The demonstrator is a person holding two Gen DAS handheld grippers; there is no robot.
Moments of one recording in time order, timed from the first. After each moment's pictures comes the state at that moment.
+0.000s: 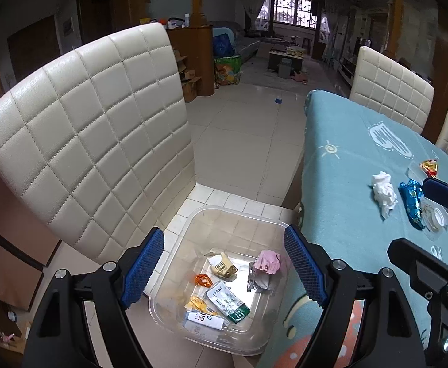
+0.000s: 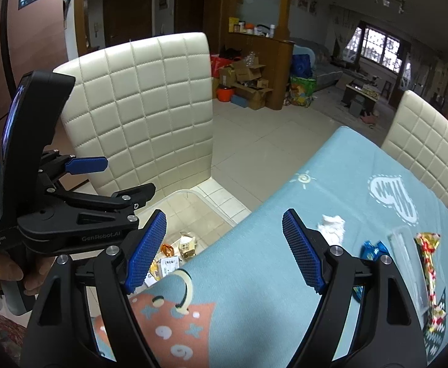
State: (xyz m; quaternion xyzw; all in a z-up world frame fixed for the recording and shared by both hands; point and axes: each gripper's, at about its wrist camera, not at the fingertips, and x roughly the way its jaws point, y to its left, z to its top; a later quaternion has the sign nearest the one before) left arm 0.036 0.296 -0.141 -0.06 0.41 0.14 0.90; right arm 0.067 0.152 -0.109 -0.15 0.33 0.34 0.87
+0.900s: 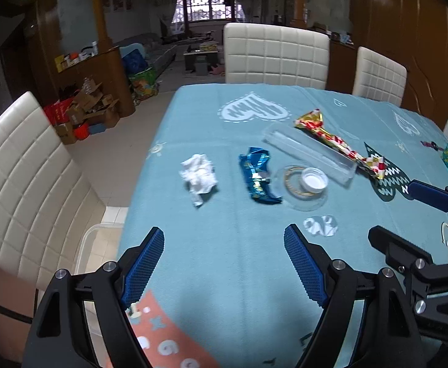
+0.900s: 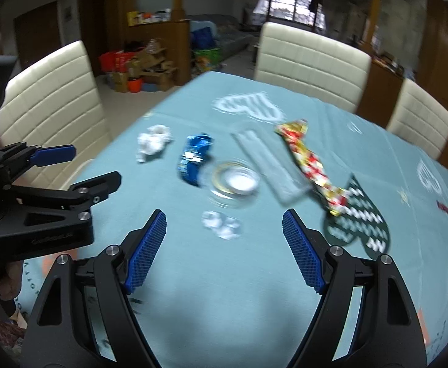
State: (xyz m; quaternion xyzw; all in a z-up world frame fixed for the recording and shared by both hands) left arm 0.058 0.071 -0.123 0.03 0.41 -0.02 0.91; right arm 0.053 -0.081 -0.113 -0.08 0.39 0.15 0.90
